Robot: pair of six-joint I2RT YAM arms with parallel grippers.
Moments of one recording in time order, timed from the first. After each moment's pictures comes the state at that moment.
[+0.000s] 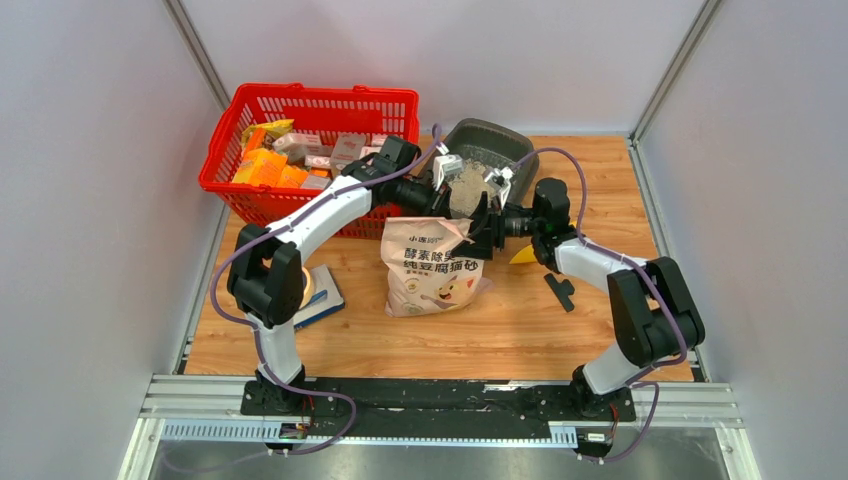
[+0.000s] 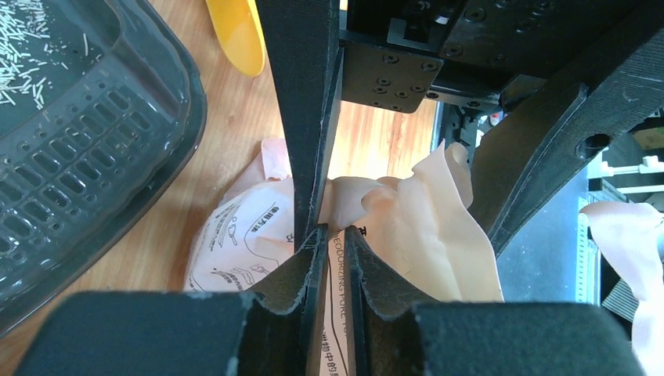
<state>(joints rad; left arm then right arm) -0.57 1.85 1.58 -0.60 0.96 0.11 0.33 1.57 0.80 0.67 -1.26 0.46</state>
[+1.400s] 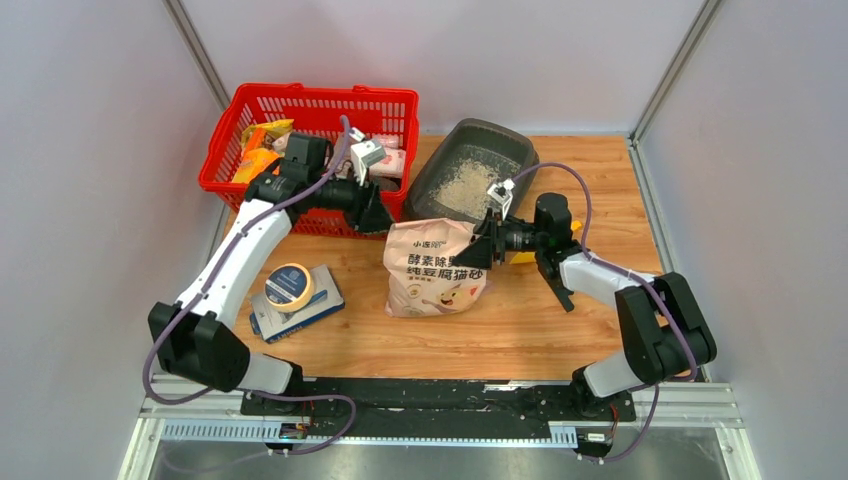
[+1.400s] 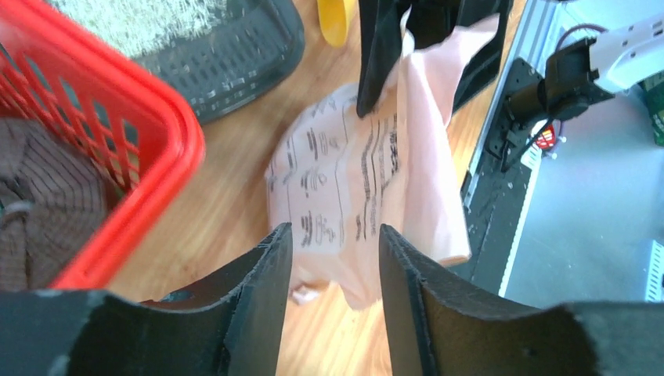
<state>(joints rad) -0.31 1.44 1.43 -0.77 0.88 0.22 0.34 1.49 0.69 0.61 -1.15 0.54</state>
